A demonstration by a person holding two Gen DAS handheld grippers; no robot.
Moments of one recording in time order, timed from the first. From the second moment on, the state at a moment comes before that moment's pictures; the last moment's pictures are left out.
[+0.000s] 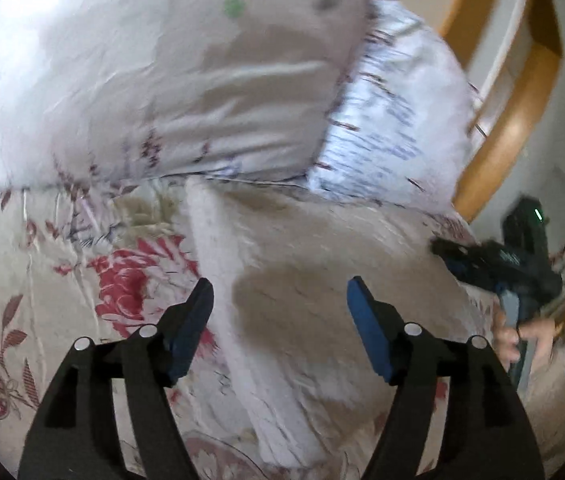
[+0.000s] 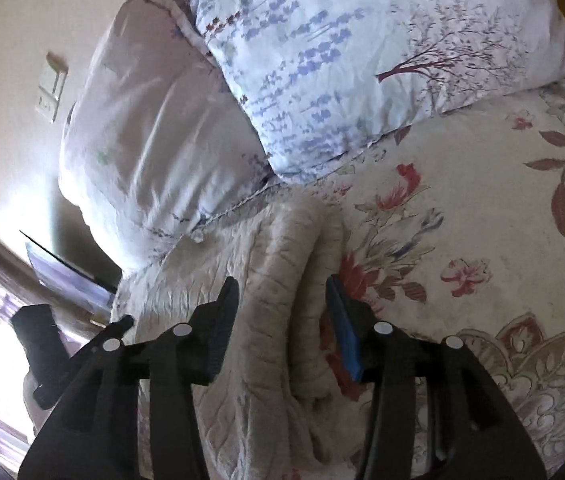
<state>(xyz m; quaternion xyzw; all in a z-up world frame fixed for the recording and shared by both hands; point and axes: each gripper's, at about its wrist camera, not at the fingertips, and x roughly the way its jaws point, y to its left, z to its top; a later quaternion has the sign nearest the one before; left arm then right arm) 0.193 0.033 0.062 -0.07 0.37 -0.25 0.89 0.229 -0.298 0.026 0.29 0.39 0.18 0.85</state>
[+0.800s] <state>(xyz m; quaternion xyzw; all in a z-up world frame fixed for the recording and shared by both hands) 0.179 0.010 0.051 0.04 0.37 -0.20 0.91 0.186 -0.267 0.062 0.12 0.35 0.16 0.92</state>
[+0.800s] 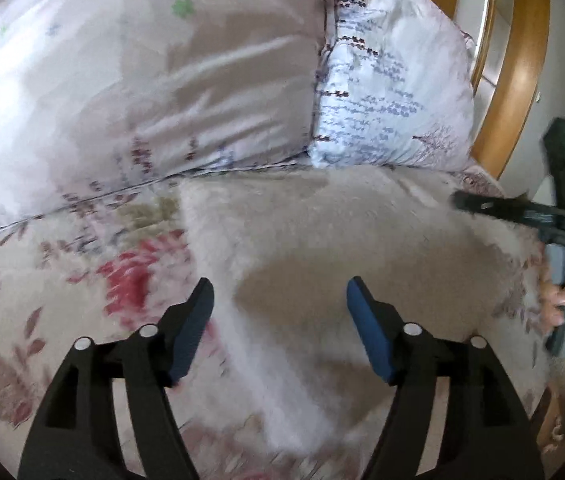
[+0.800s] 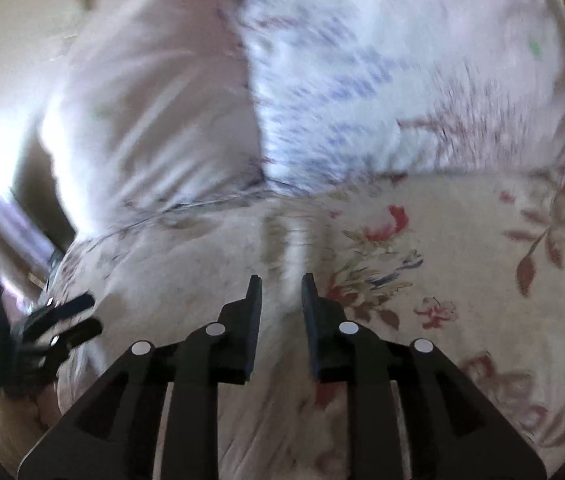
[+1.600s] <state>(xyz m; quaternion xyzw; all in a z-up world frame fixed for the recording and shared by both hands) 0.127 0.037 0.049 0.03 0.35 -0.14 0.93 0.113 -0.245 0.063 0.01 0.31 0.07 0.95</state>
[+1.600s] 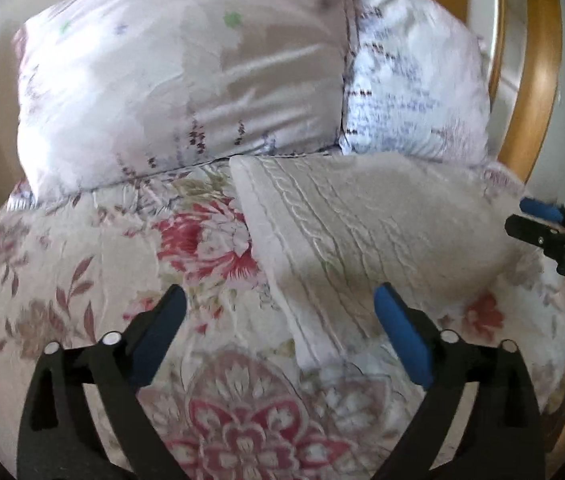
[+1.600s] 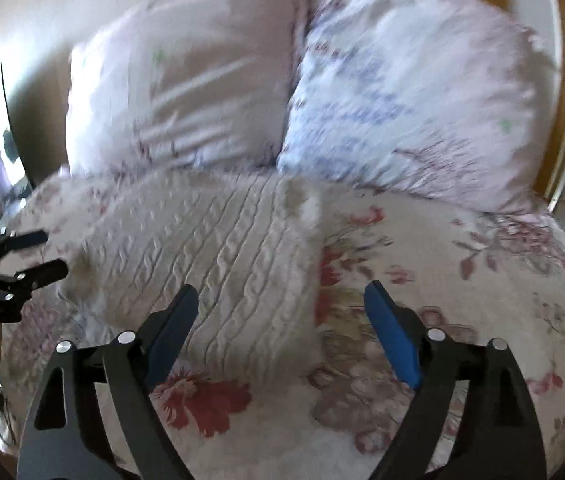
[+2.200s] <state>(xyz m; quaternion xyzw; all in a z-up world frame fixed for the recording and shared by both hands) 0.097 0.011 0.017 0.01 0.41 -0.10 0.91 0.078 -0.221 0.042 0.03 0.33 0.04 0.94</state>
